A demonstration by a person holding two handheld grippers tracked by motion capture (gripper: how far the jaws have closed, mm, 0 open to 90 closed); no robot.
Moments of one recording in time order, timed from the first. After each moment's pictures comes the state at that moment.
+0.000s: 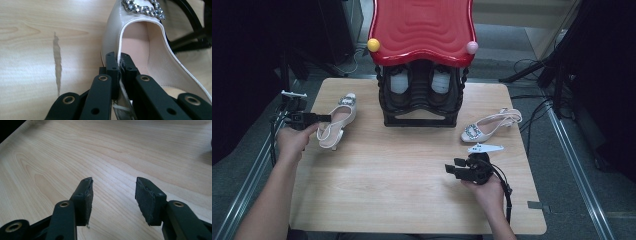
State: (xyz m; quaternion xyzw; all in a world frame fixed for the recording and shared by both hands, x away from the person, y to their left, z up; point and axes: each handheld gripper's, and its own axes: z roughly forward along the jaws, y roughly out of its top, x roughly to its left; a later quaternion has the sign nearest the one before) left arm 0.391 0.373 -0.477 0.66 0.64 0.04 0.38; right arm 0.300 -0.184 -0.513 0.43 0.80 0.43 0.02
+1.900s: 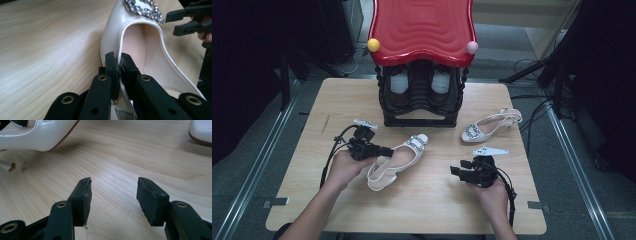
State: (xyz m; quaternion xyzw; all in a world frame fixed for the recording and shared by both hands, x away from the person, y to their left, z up) left arm 0.338 0.175 -0.489 0.81 0.43 -0.08 0.39; right arm 0.291 -0.200 -0.519 0.46 0.78 0.42 0.04
